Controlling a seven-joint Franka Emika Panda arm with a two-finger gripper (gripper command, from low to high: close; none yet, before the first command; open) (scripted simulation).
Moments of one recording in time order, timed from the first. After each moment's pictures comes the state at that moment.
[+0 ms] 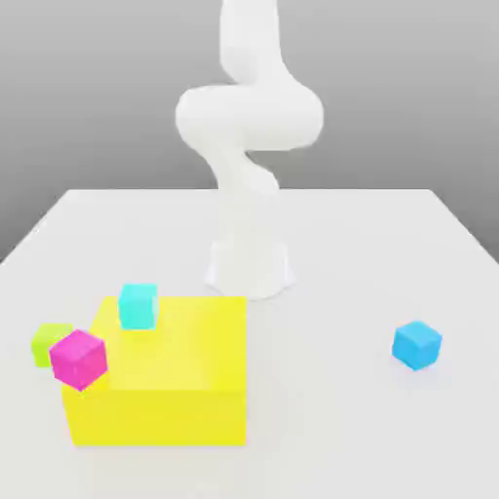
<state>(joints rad) -0.06 -0.71 -0.03 -2.35 0.00 2.35 0.86</state>
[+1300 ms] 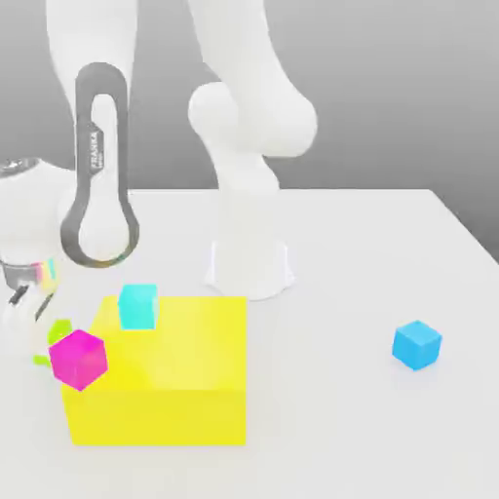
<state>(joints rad) -0.67 0.19 -0.23 -2.72 0.17 2.91 1.30</state>
